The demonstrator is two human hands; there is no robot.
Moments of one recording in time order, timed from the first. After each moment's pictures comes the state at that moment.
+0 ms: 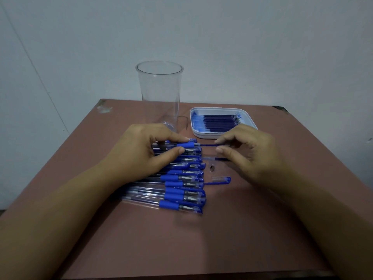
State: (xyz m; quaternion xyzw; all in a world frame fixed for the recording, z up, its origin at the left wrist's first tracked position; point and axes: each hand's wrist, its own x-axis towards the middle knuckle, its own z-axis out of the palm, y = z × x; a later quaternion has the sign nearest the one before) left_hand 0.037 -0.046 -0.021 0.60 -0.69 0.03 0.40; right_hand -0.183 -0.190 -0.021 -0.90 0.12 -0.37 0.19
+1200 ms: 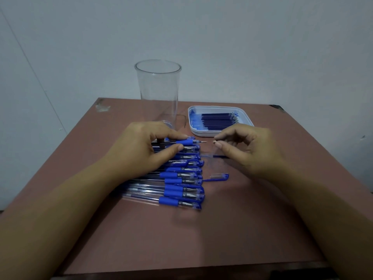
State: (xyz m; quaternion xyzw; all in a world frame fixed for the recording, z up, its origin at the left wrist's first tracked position) left_hand 0.038 -0.046 -0.021 0.60 -0.69 0.04 0.39; right_hand -0.182 -0.184 -0.016 -0.87 0.17 -0.35 0.29
